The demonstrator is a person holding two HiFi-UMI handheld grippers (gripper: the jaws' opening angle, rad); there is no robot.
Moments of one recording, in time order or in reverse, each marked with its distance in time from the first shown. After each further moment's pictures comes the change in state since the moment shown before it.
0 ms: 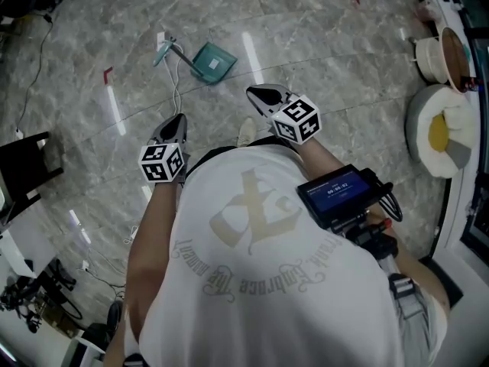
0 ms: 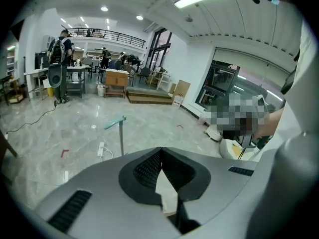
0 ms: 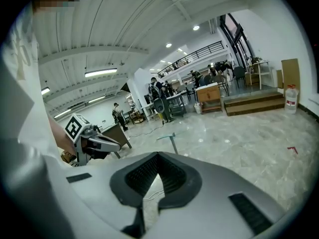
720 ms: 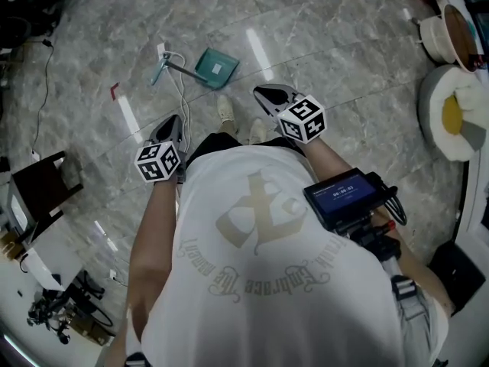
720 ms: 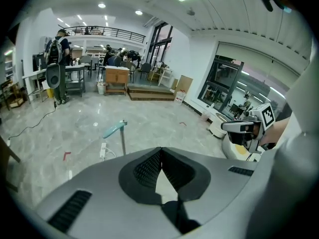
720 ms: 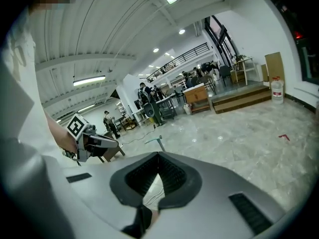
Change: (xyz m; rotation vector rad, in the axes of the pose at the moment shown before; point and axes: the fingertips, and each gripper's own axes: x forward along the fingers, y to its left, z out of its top) left arm 0.020 0.035 0.019 0.010 0.033 0.029; right arm -0.004 -0.032 -0.013 0.087 -0.060 -0.080
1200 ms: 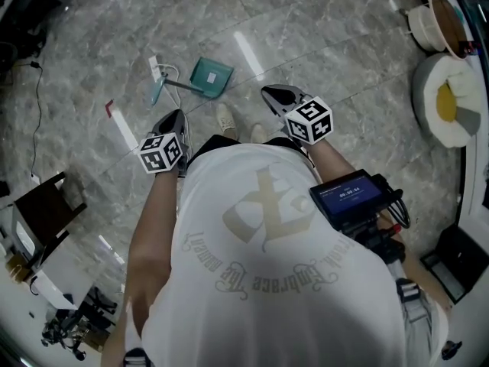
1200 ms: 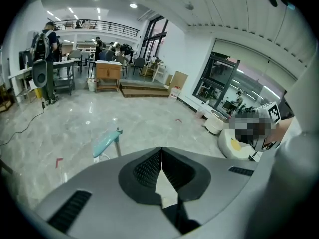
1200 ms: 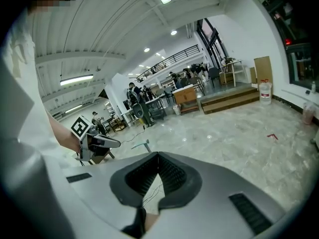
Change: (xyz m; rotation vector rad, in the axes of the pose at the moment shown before) left arm 0.048 0.016 0.041 0.038 0.054 -0.086; right arm -0.005 -0.025 0.025 0.045 -0.001 -0.127
